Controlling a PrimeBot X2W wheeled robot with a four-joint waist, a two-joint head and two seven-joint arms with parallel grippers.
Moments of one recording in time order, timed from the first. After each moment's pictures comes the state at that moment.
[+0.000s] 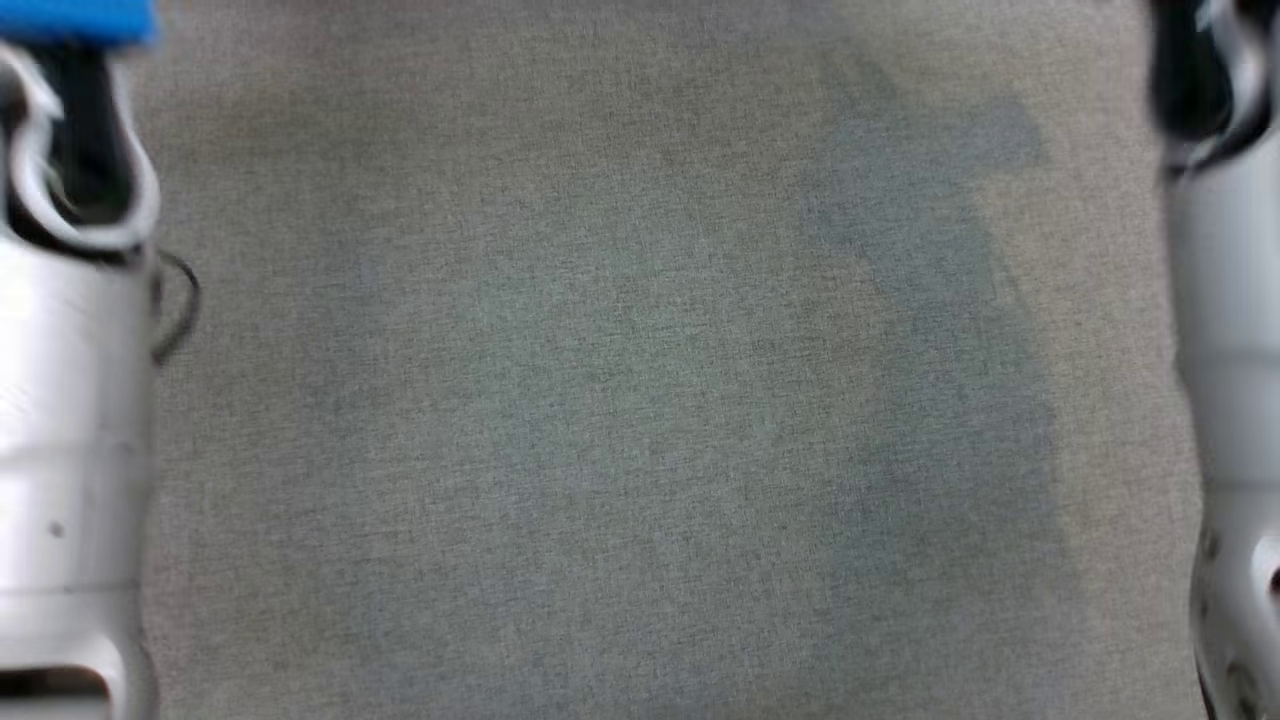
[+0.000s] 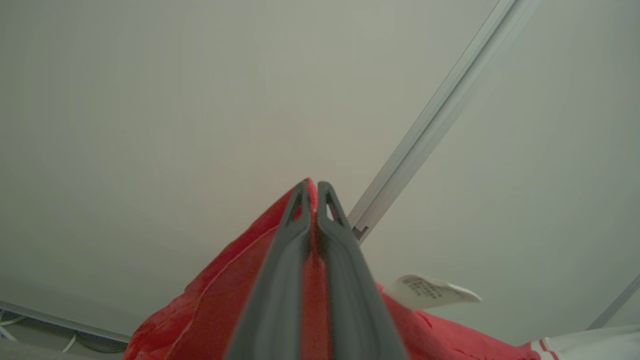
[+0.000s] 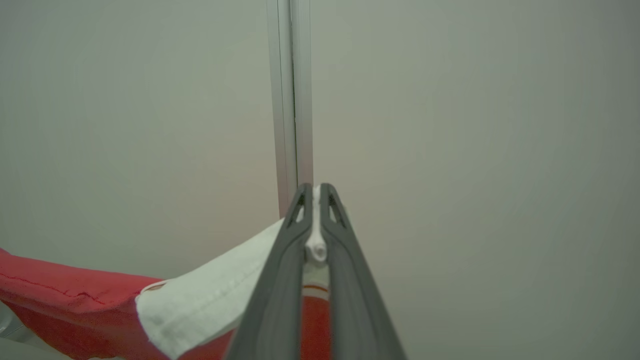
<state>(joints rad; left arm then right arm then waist) -1.04 0.28 -0.15 0.50 -0.87 -0.12 -0.19 -1.19 -0.17 0.10 0.54 0.33 0.13 -0.14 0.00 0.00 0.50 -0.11</state>
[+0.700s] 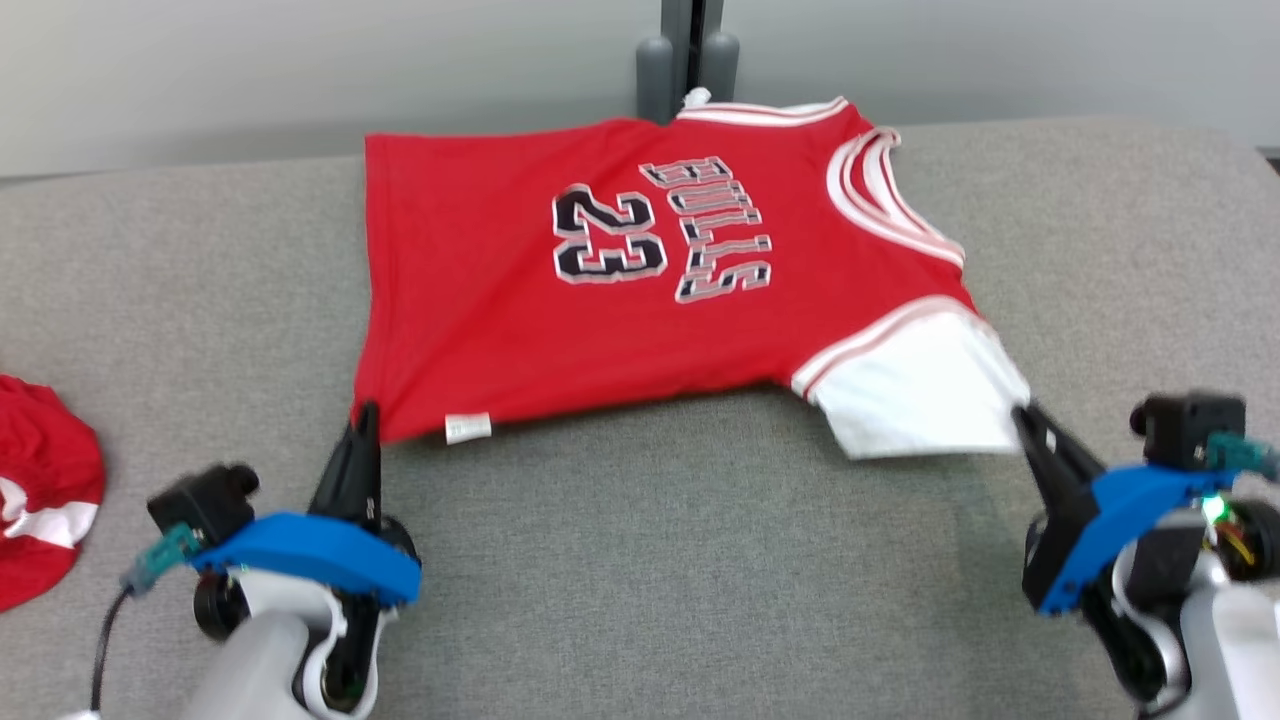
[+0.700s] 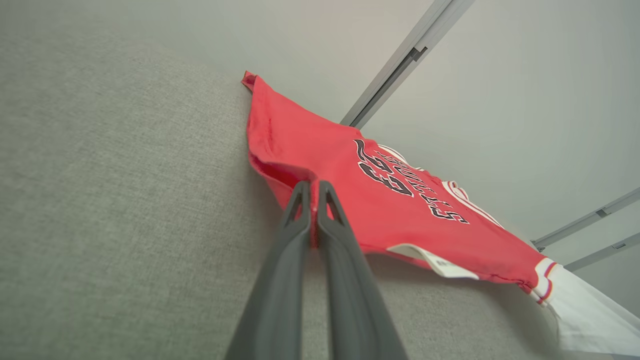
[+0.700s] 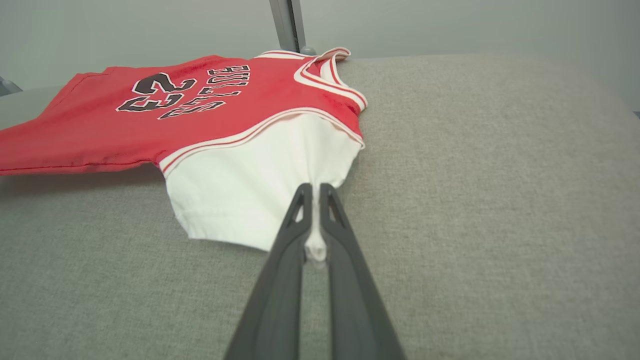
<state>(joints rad) -0.39 0.25 -0.40 0.59 -0.95 -0.13 -0.26 -0.27 -0.17 -0.03 0.22 0.29 0.13 0.26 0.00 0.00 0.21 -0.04</state>
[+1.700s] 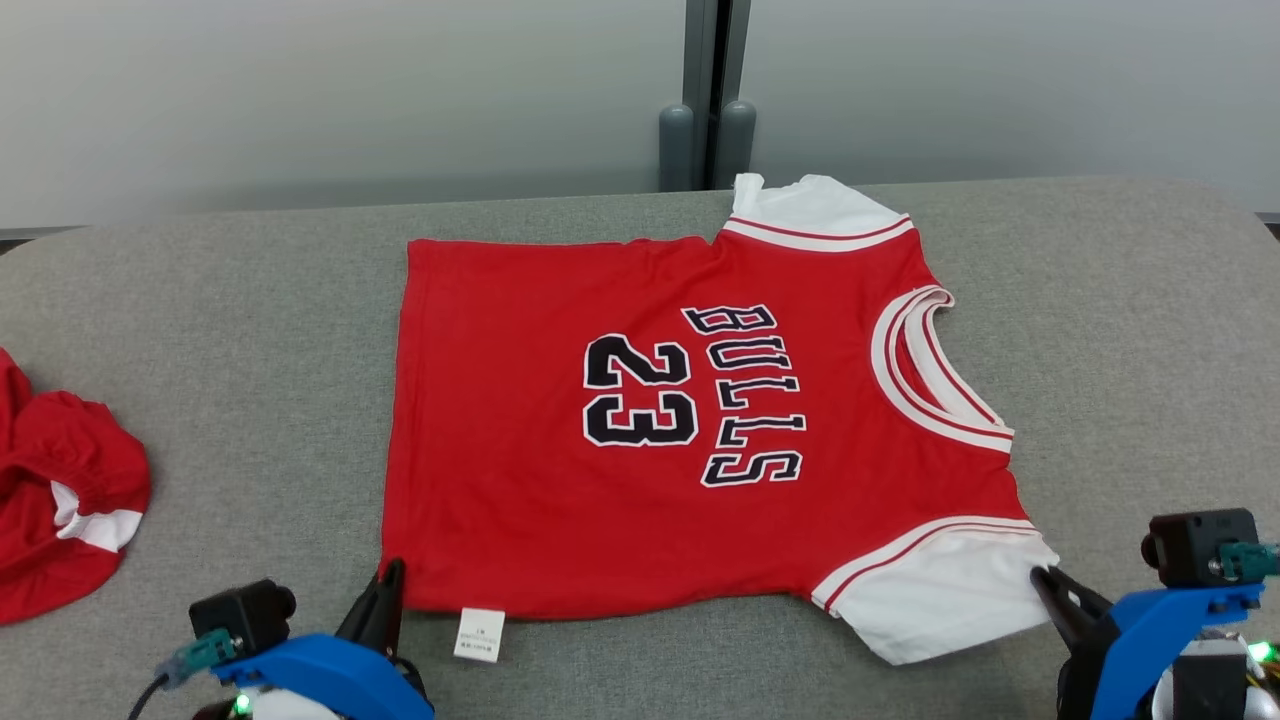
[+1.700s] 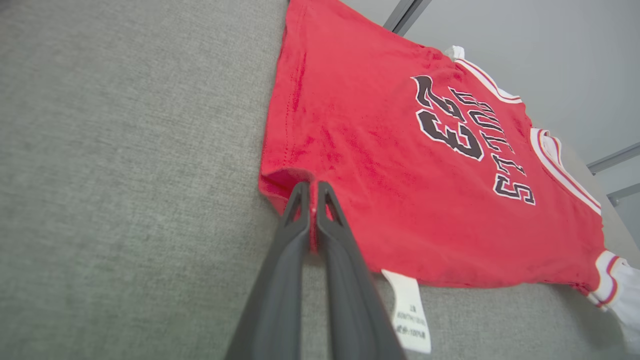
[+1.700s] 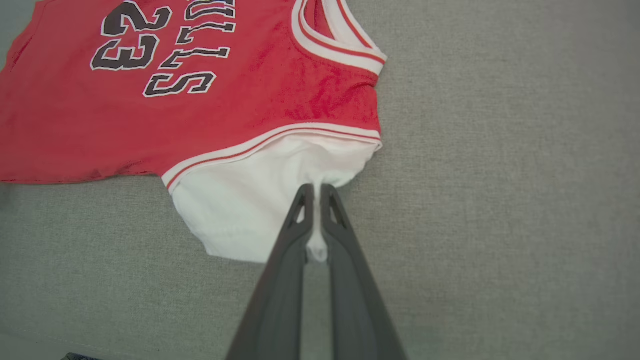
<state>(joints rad) -0.05 0.35 -0.47 0.27 -0.92 0.10 -0.06 0.11 -0.05 -0.15 -0.25 0.22 0.13 0.75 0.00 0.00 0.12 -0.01</state>
